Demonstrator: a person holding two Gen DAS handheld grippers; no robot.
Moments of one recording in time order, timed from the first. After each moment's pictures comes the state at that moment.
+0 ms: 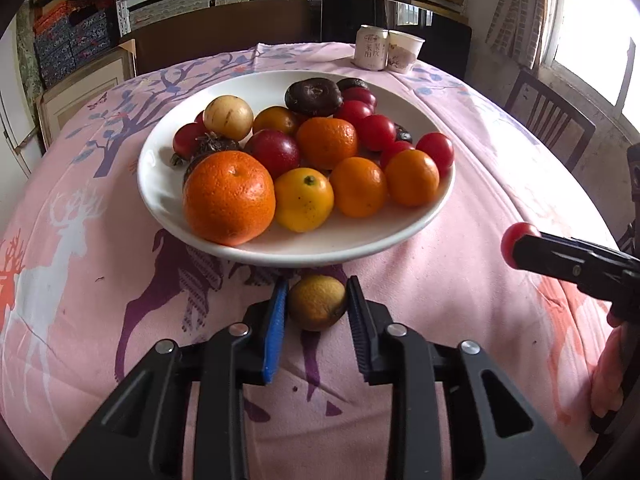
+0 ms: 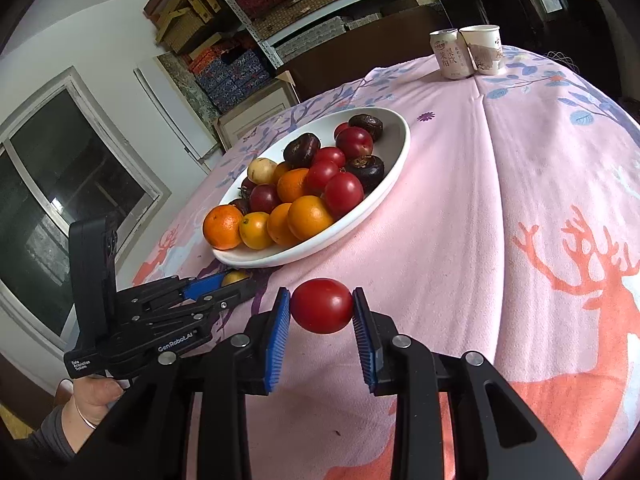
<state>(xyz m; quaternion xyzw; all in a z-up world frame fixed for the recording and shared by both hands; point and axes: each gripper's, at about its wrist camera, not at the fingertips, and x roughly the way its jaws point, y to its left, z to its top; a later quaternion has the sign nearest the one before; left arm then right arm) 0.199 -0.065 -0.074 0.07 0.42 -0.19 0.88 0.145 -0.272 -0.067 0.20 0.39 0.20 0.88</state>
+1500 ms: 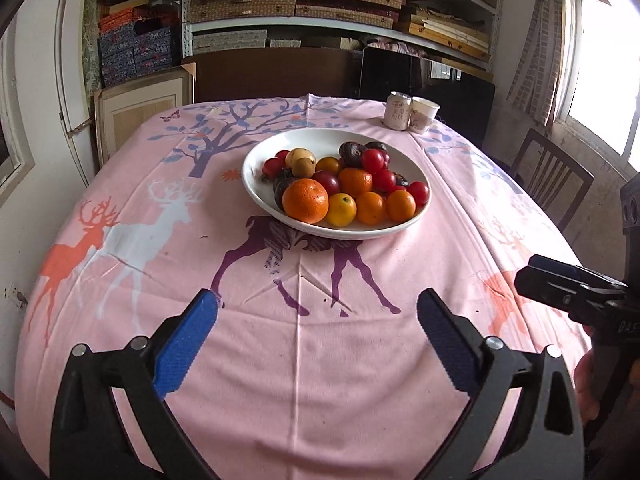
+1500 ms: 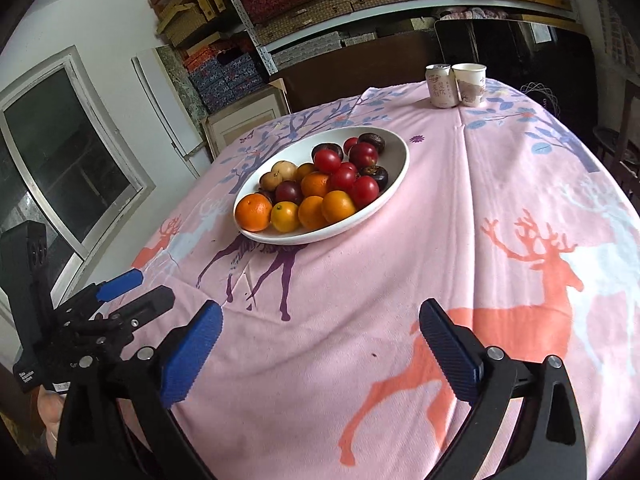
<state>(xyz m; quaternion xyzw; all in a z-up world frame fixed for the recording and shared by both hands) 0.086 -0.011 -0.004 0.01 0.36 -0.12 0.93 0.075 -0.250 -0.013 0.15 0.38 0.14 0.90</state>
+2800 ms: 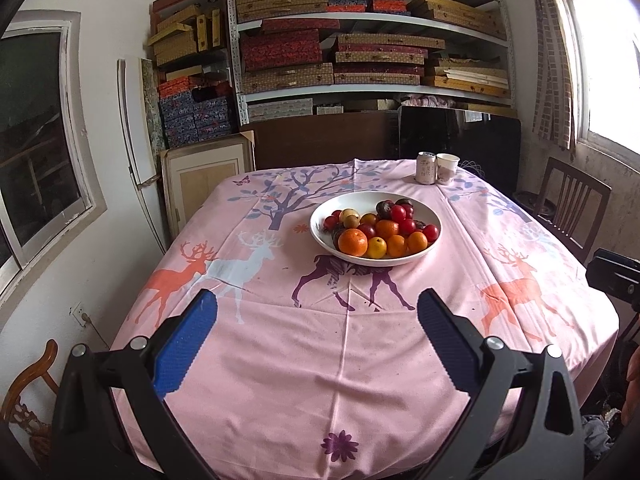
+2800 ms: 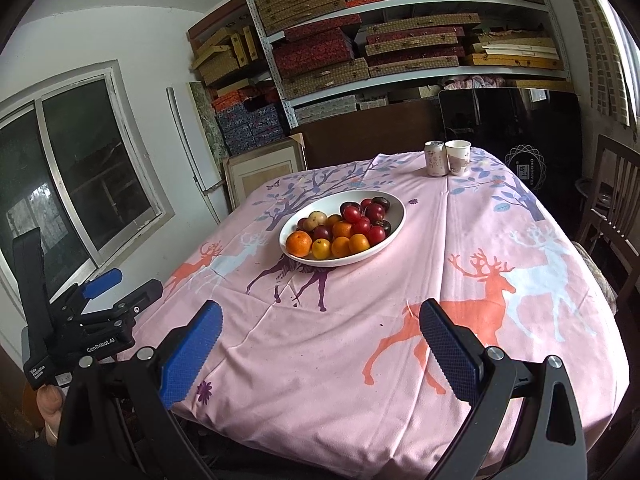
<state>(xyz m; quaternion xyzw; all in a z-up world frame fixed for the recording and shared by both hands) -0.038 0.005 0.069 0.06 0.25 -0.03 0.97 -0.056 -0.254 0.062 0.12 0.28 0.14 0.94</state>
